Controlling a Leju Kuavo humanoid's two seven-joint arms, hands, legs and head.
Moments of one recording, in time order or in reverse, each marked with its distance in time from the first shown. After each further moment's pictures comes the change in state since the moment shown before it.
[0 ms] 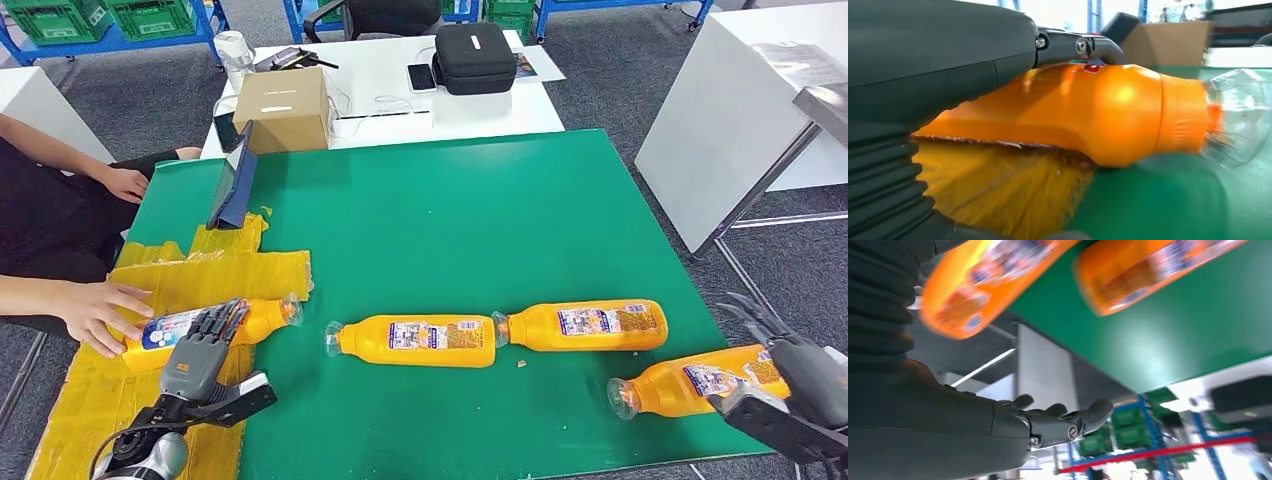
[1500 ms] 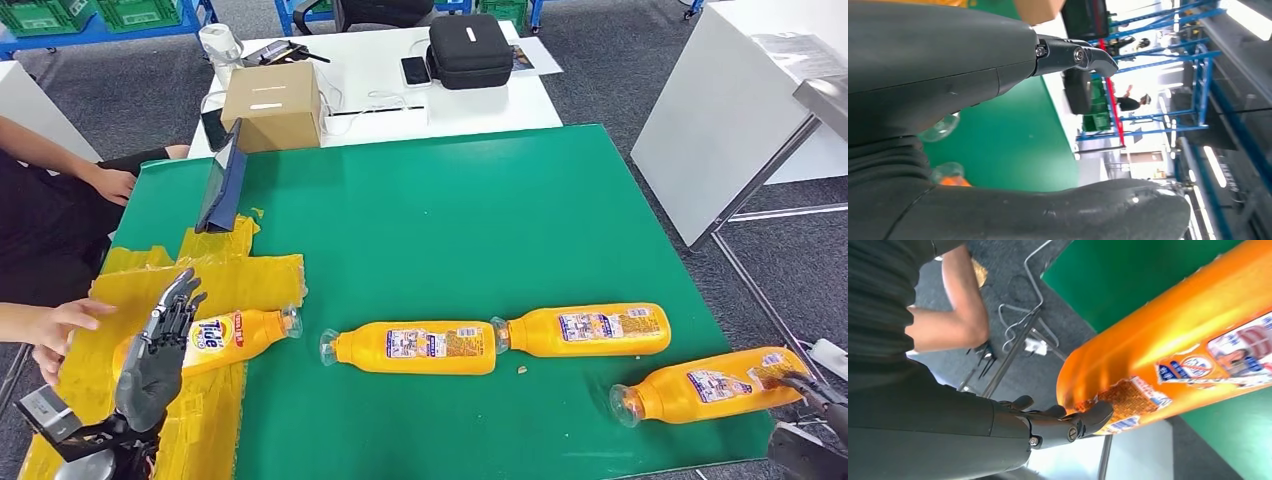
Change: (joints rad) left arm 0.224 -0.105 0.214 -0.719 1.149 -0.953 -0.222; right arm 0.029 -0.038 -0.114 0.293 0.281 0.094 -0.035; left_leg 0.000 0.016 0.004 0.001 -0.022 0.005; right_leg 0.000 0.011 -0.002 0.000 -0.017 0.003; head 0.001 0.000
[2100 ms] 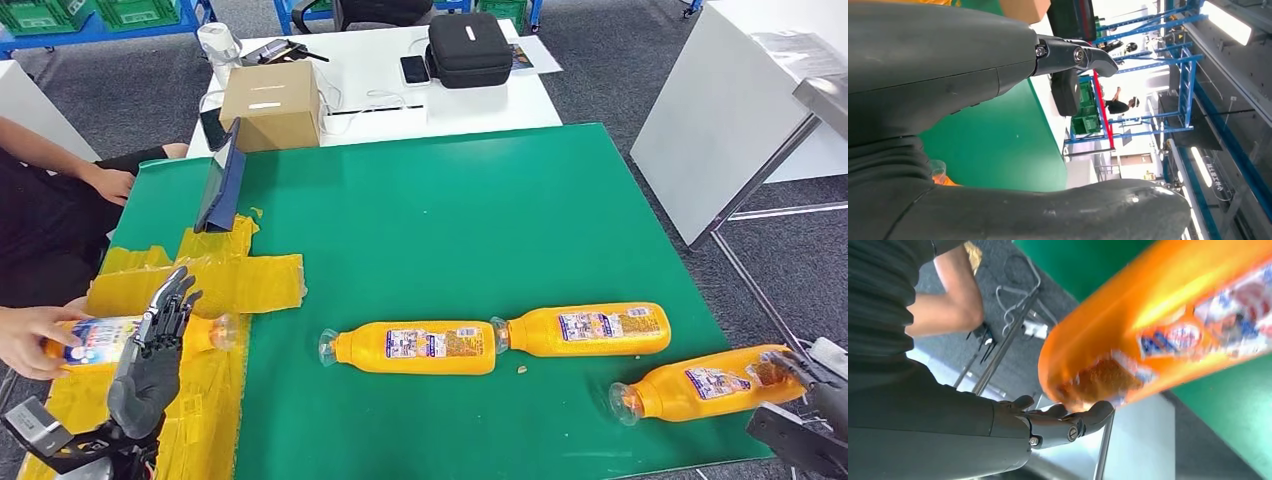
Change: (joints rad) left arm 0.032 -0.031 0.001 -0.081 -0.003 0.013 0.004; right arm -0.100 0.005 0.068 0.069 0.045 -0.099 0.015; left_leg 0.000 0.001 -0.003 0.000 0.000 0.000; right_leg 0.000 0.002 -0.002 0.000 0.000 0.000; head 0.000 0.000
